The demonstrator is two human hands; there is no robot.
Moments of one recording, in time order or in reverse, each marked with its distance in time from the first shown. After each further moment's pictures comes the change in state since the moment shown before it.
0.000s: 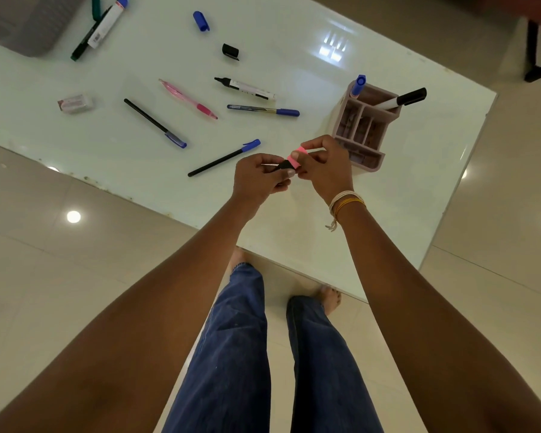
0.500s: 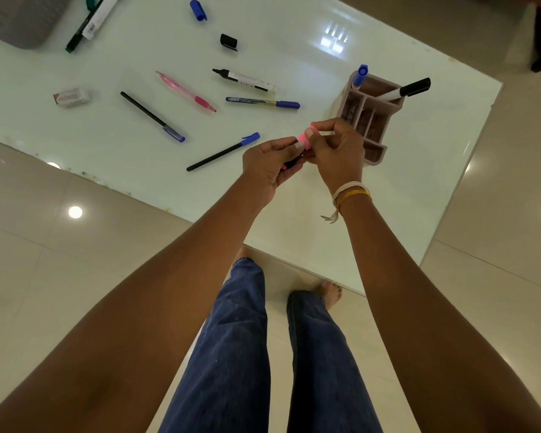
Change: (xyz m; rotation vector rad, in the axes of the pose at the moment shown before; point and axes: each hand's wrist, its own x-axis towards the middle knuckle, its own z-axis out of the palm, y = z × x) left_hand -0.005 0.028 0.022 -0.390 -0.022 -0.206; right_hand -0.002 -0.010 -0.006 0.109 0.151 -0.055
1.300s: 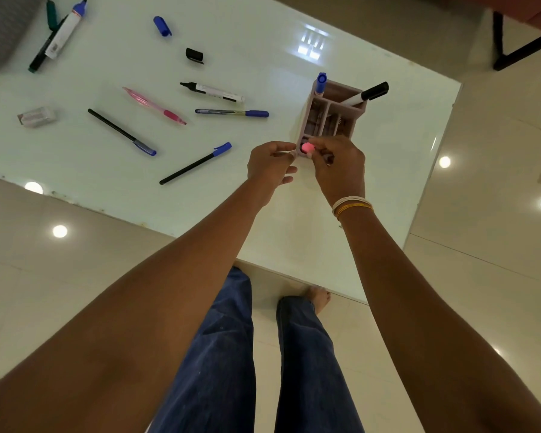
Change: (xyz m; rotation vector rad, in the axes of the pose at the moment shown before) left_hand 0.025 -0.018 0.051 0.501 0.076 0.104; right_hand 0.013 0.032 -0.053 -0.452 0.051 -0.304
